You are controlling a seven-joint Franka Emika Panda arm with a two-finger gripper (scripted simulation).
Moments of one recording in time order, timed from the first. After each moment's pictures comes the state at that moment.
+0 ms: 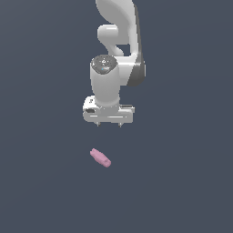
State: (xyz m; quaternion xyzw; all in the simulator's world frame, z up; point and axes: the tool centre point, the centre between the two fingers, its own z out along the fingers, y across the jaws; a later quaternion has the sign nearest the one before) arm -0.002 -0.033 0.165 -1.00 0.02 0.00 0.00
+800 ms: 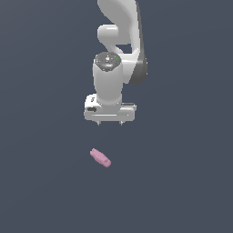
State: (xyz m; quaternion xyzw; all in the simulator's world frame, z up) arm -0.004 -0.029 0.173 -1.00 0.01 0.00 -0.01
